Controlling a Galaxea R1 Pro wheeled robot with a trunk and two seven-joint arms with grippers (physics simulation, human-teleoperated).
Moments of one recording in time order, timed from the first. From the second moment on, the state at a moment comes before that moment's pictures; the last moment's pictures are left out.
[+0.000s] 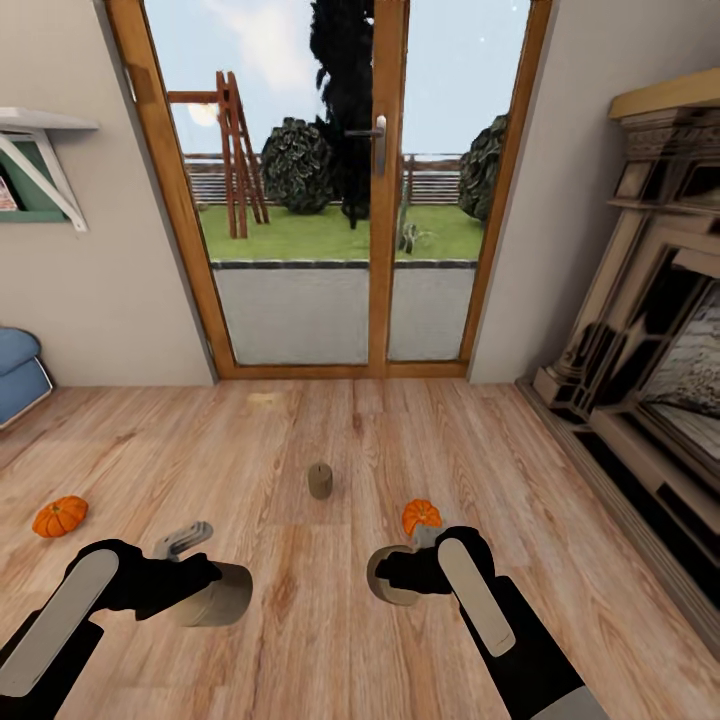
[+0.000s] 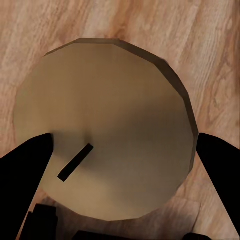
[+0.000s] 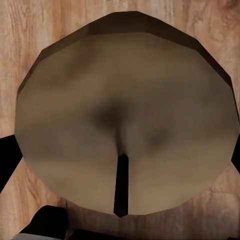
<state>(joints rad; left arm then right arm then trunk) -0.31 0.32 -0.12 -1.56 1.48 0.99 0.98 -0.45 0.08 0.31 -1.27 -0.87 1.04 -0.63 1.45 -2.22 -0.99</state>
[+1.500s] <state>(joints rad) -0.31 0.32 -0.12 -1.56 1.48 0.99 0.98 -0.45 0.08 0.31 -1.27 -0.86 1.04 -0.62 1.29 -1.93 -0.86</state>
